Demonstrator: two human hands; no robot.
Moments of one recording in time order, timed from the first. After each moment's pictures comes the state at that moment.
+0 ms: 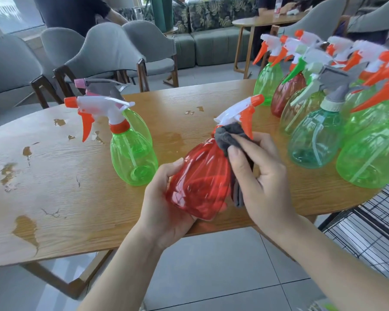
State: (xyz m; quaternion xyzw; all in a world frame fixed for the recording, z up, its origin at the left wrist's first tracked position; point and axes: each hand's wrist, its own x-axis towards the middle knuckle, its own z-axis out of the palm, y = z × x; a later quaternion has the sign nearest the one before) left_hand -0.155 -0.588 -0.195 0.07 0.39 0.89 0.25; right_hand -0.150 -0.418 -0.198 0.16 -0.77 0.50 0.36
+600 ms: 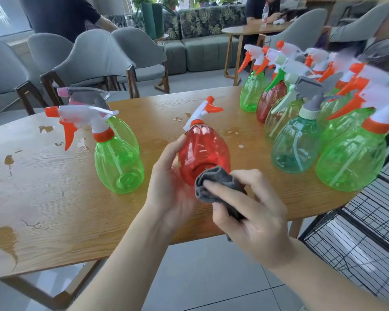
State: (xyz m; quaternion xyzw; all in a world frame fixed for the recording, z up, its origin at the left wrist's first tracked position) left_hand -0.184 -0.550 -0.172 0.02 0.37 0.89 0.27; right_hand -0.124 -0.402 -0.212 0.27 -0.75 0.34 0.49
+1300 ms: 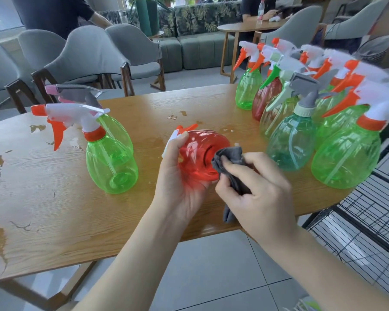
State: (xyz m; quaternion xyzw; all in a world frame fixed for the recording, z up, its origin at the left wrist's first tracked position) left_hand -0.200 -0.526 -0.186 0.02 0.27 0.94 0.20; right_hand -0.142 -0.386 -0.210 0.13 -0.81 0.25 0.51
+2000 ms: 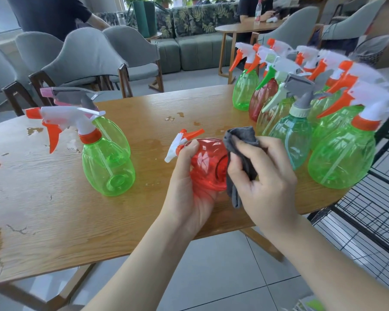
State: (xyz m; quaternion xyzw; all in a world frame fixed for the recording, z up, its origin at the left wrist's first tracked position) left_hand -0.174 -0.507 -0.186 0.05 0.36 0.91 0.18; right_hand -0.153 -0.373 -0.201 0.13 -0.78 0.27 0.55
